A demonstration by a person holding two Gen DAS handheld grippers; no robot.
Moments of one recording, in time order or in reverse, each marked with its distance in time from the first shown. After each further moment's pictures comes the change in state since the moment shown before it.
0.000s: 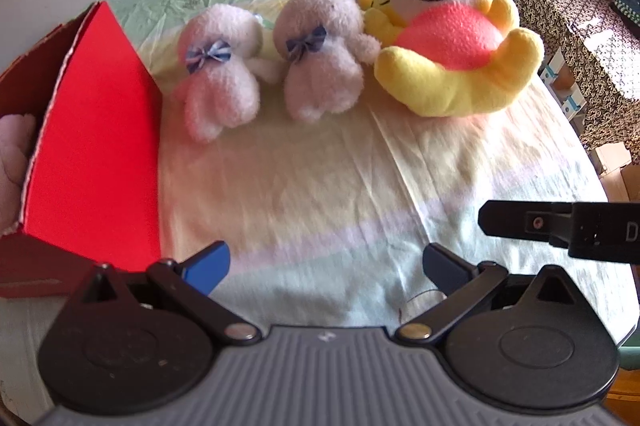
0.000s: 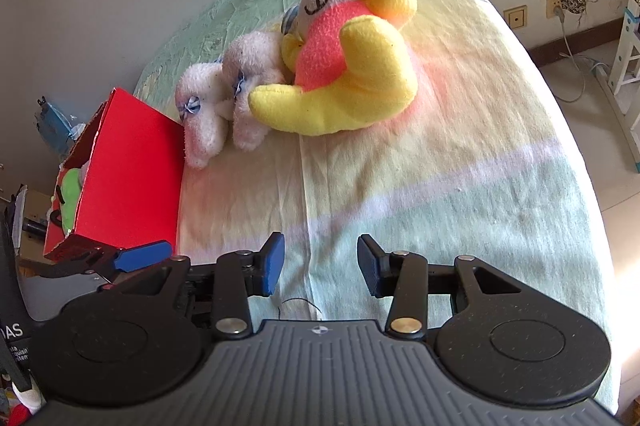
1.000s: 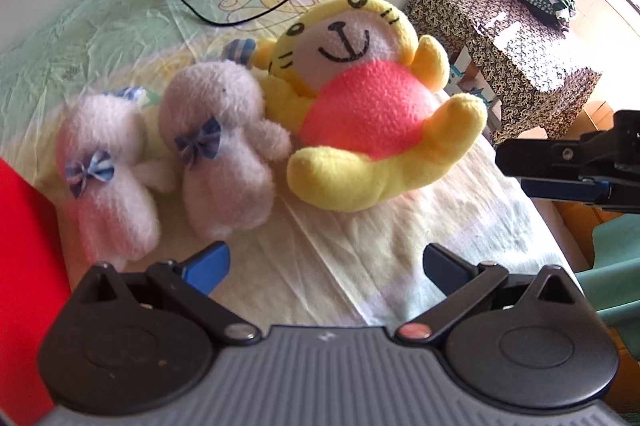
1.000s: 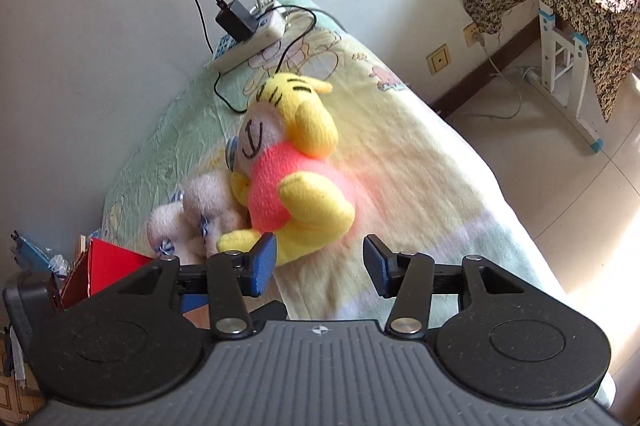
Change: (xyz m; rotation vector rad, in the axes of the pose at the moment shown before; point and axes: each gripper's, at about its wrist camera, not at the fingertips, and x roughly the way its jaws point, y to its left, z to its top) left arm 0.032 -0.010 0.071 0.191 -0.035 -0.300; right arm -0.039 -0.012 0.043 0.264 -0.279 -0.115
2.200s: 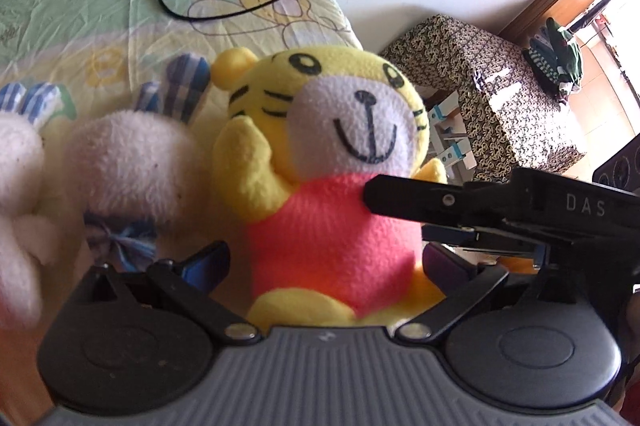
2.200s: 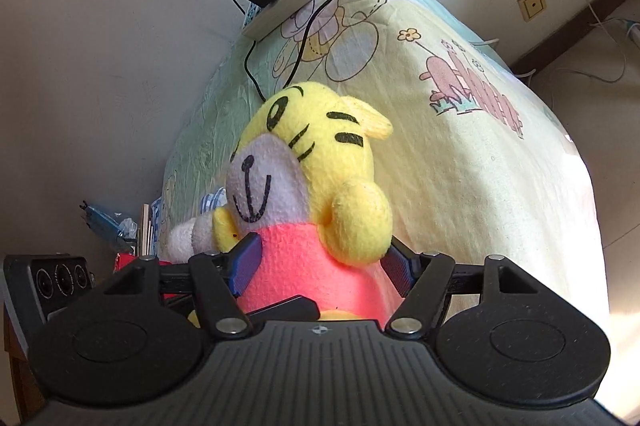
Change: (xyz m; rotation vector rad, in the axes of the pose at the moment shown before) left arm 0.067 -0.001 0.070 -0.257 0.029 -0.148; right arm 0.123 -0.050 0.082 0.005 0.302 0.333
